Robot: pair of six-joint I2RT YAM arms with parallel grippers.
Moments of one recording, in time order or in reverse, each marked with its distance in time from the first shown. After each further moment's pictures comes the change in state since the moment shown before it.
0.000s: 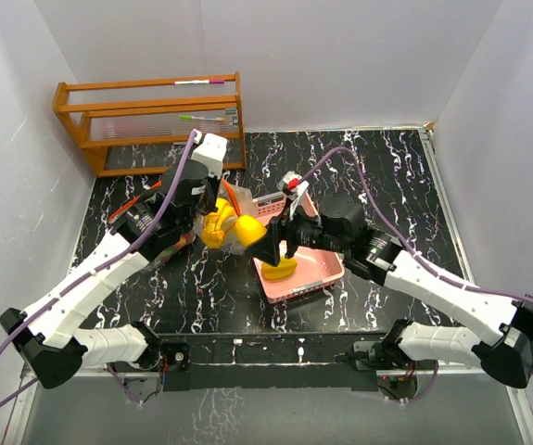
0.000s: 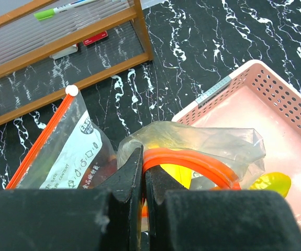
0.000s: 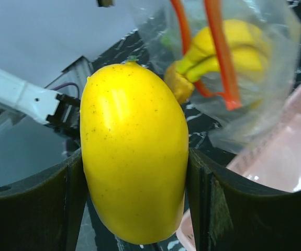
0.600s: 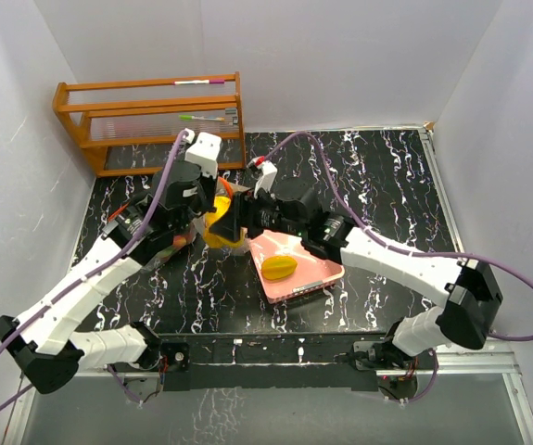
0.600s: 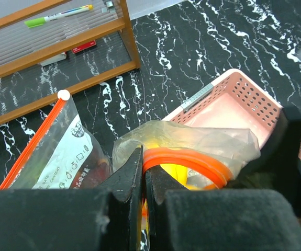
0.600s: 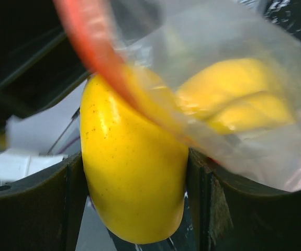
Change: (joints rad) left arm 0.000 -0.028 0.008 0.002 0.047 -0.026; right arm 0.063 0.315 0.201 0.118 0.080 0.238
